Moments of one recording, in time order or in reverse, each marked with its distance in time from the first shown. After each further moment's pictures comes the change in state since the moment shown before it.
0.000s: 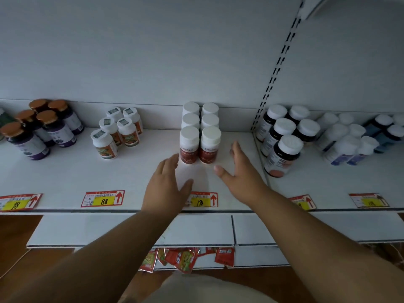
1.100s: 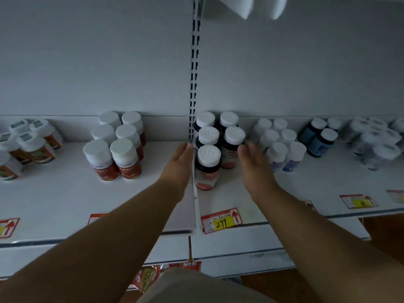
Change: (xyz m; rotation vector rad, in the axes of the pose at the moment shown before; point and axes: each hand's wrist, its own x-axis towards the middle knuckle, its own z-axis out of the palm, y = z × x) left_hand 0.075 0.169 0.147 -0.953 -0.248 -0.413; right_hand 0.007 0.106 -0.171 0.256 0.374 0.117
